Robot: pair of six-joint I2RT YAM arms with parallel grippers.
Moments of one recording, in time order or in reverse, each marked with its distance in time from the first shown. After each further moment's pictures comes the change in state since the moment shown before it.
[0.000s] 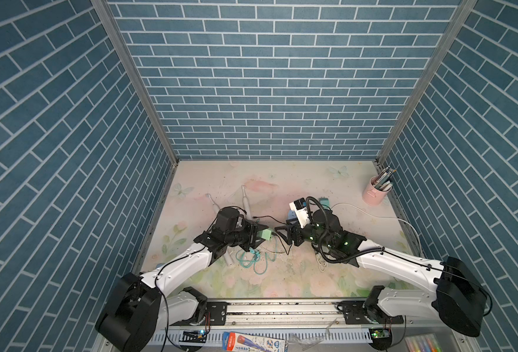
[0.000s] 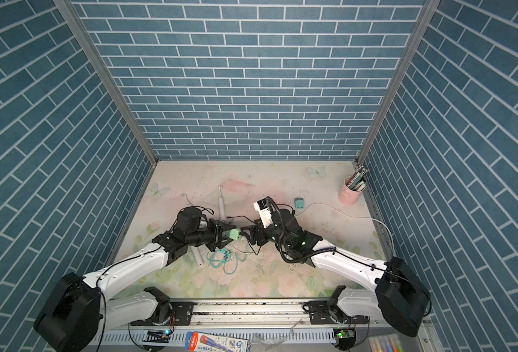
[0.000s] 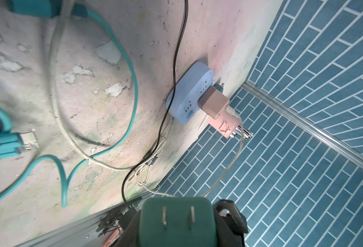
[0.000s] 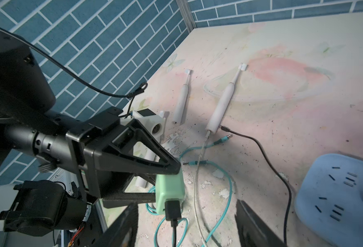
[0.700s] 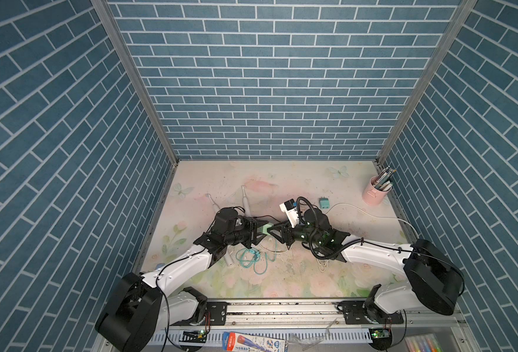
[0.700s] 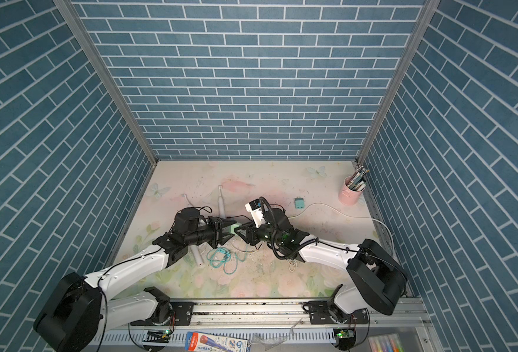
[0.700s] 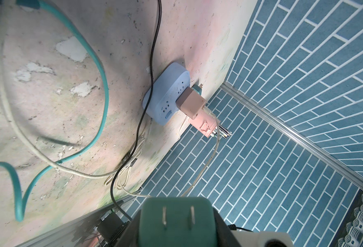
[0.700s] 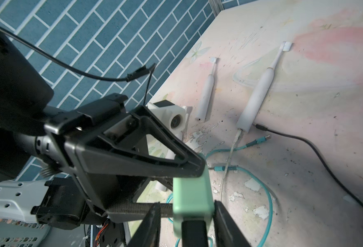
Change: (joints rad) left arm 0.000 -0.002 -0.037 0.153 -0.028 -0.086; right arm -0.004 0.194 0.003 0.222 -0.156 0.093
